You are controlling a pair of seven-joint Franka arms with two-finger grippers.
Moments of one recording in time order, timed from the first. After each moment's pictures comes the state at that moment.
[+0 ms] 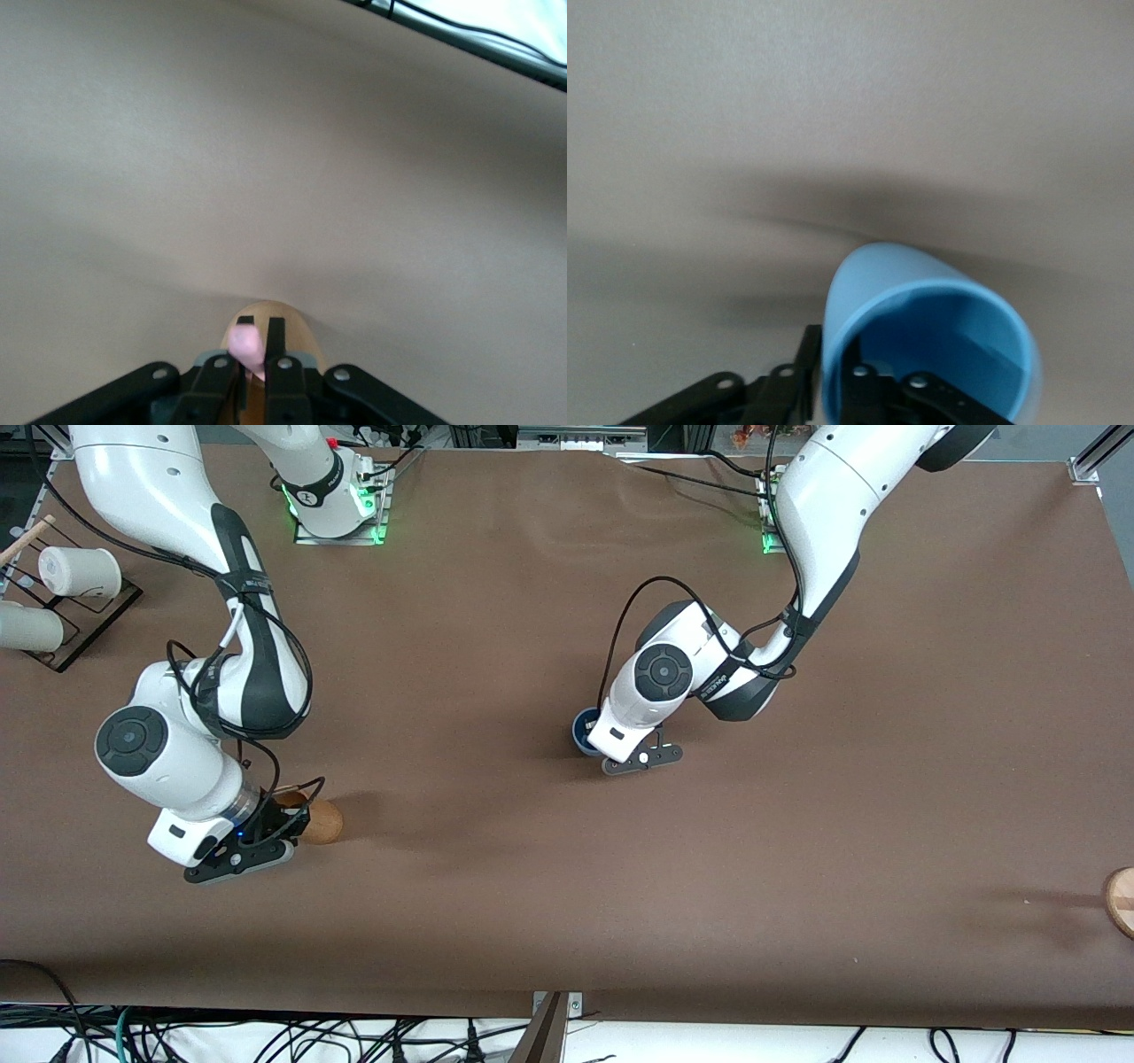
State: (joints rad) left arm -0.27 0.72 -0.44 -1.58 0.11 2.20 -0.94; right arm 0.28 0.62 -0.17 -1.46 0.07 2.22 -0.23
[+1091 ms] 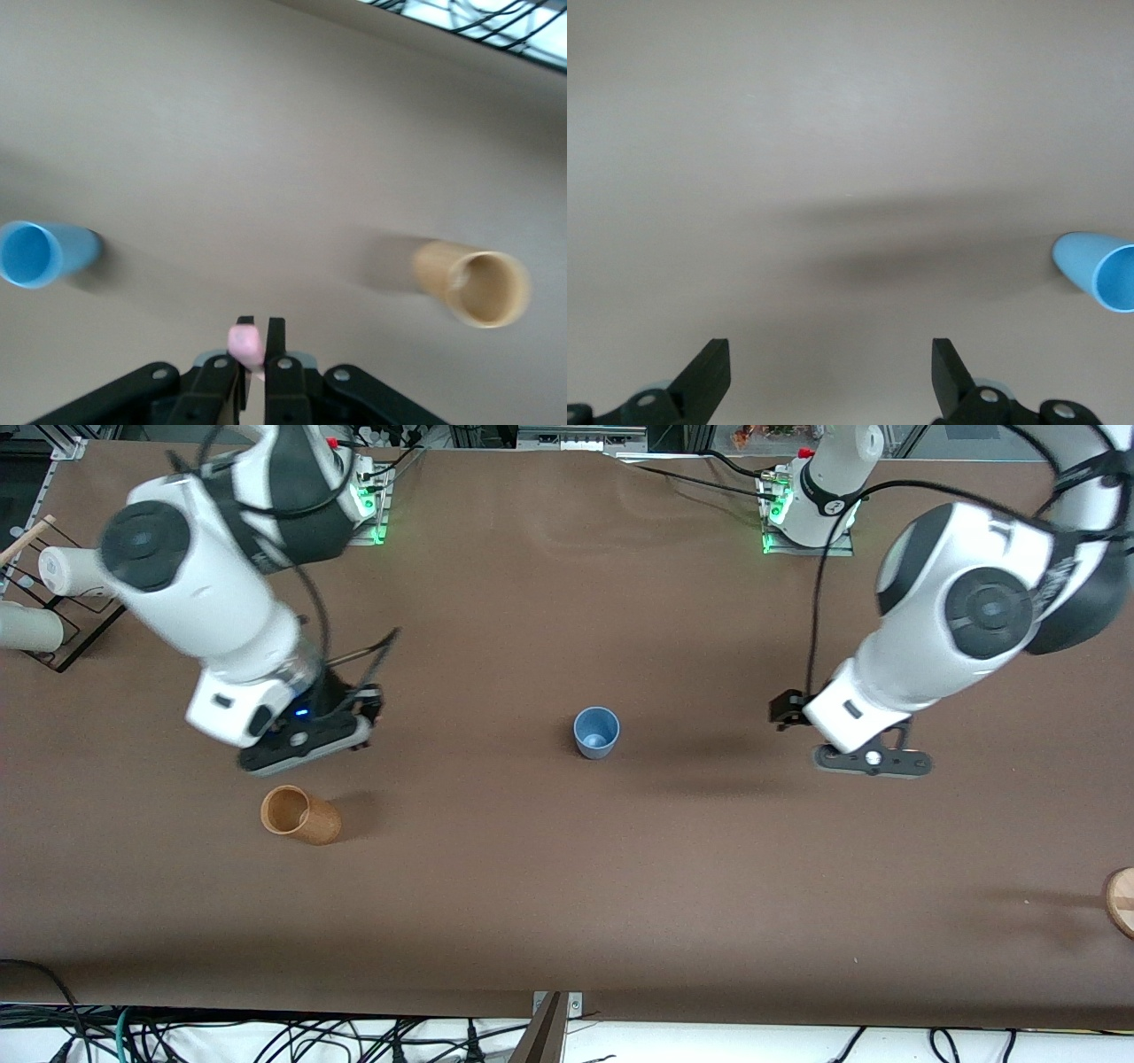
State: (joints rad) left arm 0.13 0.30 -0.44 -1.52 0.11 1.71 -0.24; right arm 0.57 0.35 -0.15 -1.41 0.09 1.89 0.10
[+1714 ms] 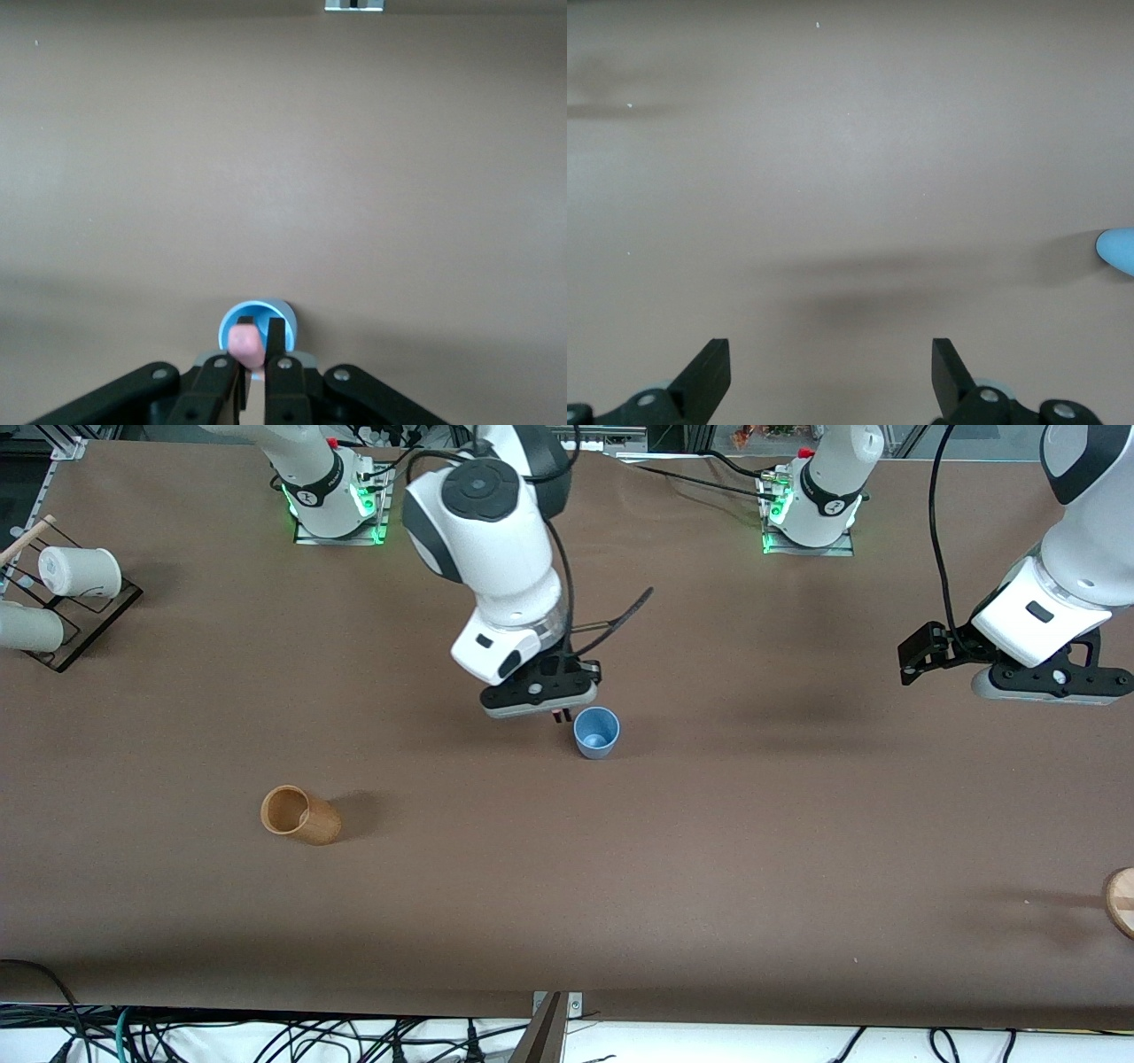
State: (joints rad) left arm -0.03 0.04 -0.09 -1.64 0.04 1.69 -0.07; right arm 0.87 0.59 -0.19 -1.22 0.09 2.09 0.61
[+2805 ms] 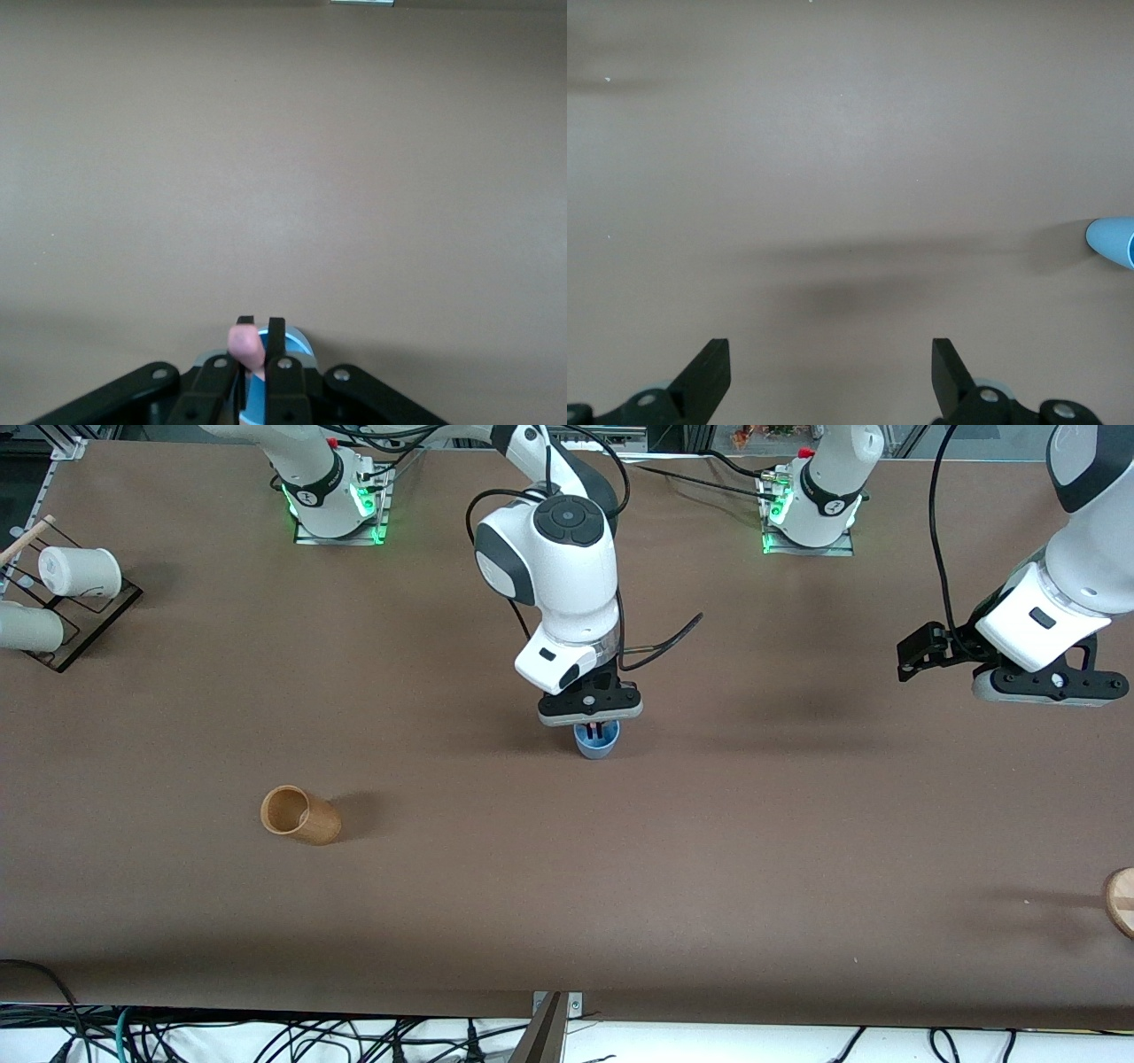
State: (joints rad) left arm -0.02 0.05 -0.08 -1.65 0.00 1.67 -0.06; right arm 0.98 0.72 -0.26 -1.17 0.03 2.16 0.71
